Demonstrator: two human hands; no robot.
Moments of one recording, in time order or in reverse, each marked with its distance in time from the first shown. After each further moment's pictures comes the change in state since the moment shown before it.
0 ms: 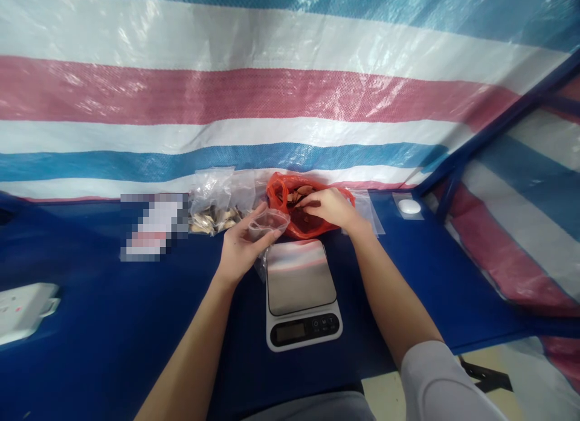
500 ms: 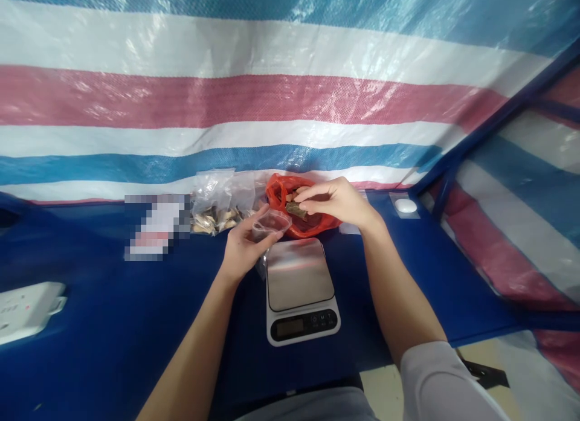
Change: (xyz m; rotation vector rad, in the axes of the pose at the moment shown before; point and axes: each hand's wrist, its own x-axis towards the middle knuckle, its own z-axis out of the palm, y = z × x) left_hand -0.001 -0.002 0.000 0.063 -0.041 0.066; right_hand -0.020 -0.031 -0.035 0.537 0.003 -0.120
